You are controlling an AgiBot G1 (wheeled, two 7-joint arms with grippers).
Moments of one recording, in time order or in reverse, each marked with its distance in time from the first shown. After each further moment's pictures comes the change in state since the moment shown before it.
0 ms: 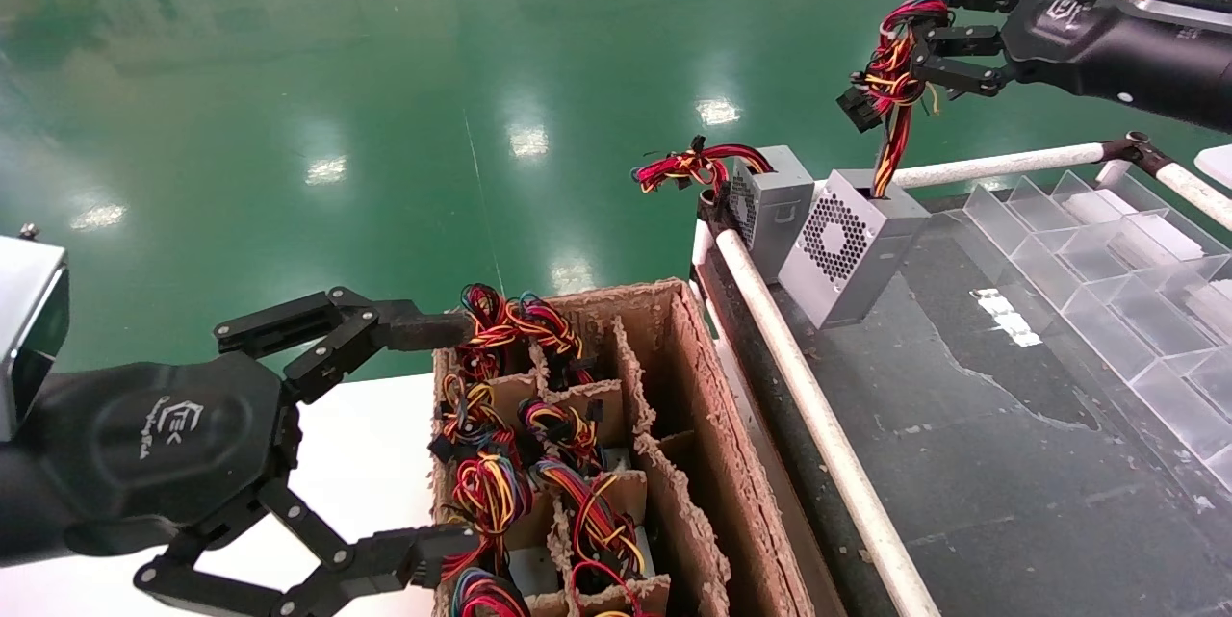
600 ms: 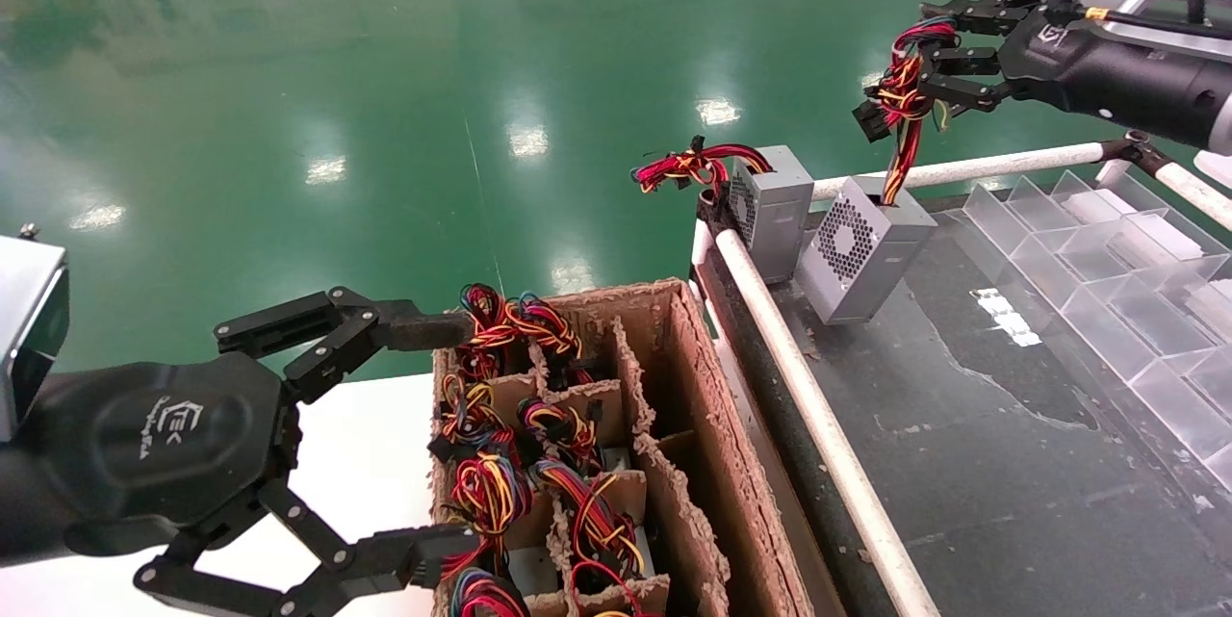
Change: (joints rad) left arm 0.000 0.000 0.001 0.000 0.000 0.000 0.000; right arm 0.051 -0.064 -0.006 -0.186 -0.018 0.103 -0.108
